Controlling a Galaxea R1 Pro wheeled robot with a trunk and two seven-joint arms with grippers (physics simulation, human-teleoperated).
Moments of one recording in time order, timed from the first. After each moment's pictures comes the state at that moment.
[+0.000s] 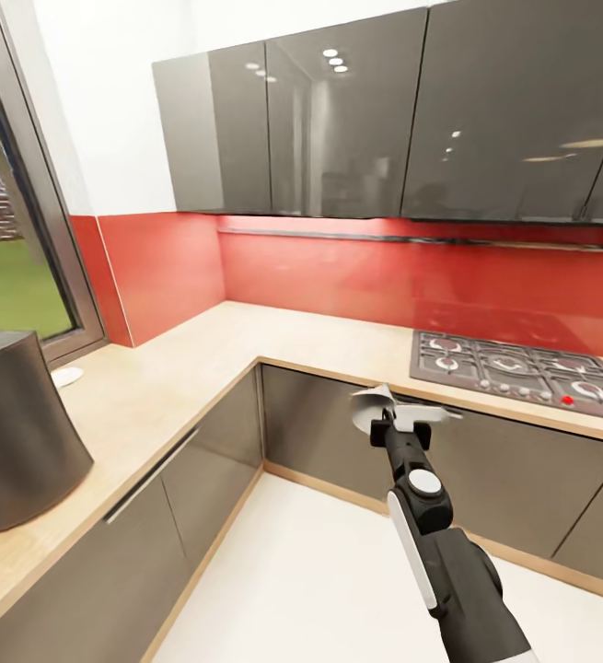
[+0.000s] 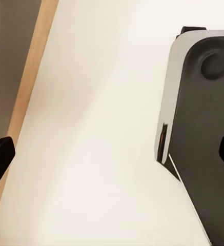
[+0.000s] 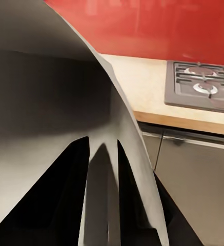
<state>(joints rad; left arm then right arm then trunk) -0.08 0.13 0.07 0.02 -0.01 -0.09 0.08 -0.42 0.12 0.17 -1.49 0.04 0.41 -0.32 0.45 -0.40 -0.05</state>
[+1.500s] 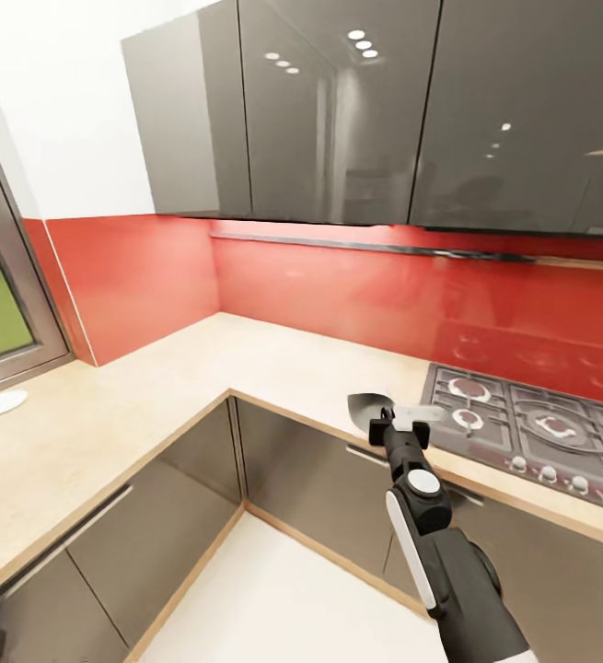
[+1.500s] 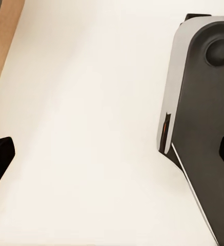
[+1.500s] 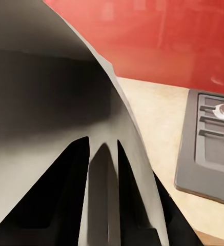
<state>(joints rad) -0.06 0.13 0.07 0.02 -0.01 -0.09 0.09 -0.42 0.13 0.17 -1.49 0.04 0.41 -0.32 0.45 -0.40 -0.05</state>
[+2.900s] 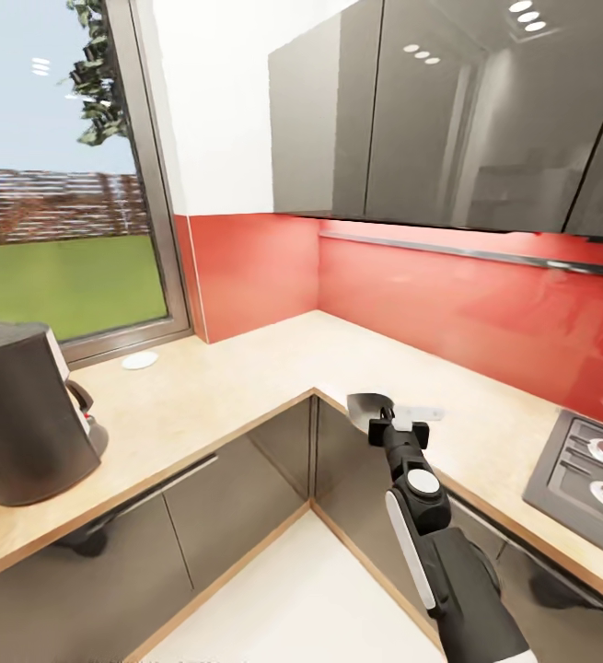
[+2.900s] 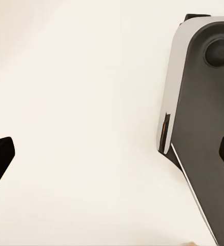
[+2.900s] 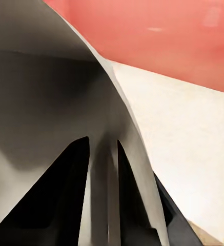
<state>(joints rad) -0.06 0.13 0.07 0.02 -0.01 -0.09 0.09 -0.42 0.13 0.17 -1.49 0.04 0.41 -0.32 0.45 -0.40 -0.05</state>
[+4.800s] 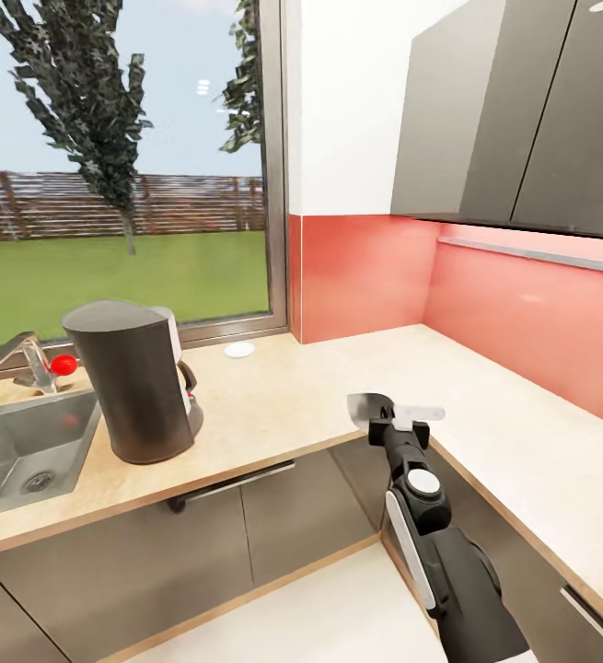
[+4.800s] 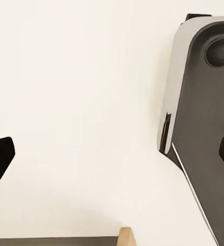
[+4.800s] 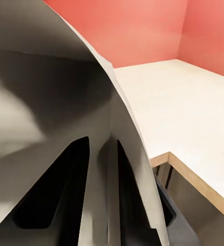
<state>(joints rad) -0.06 0.14 0.08 0.02 -0.01 -0.09 0.09 -0.42 0.13 0.17 -1.50 0.04 0.41 -0.33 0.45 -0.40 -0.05</state>
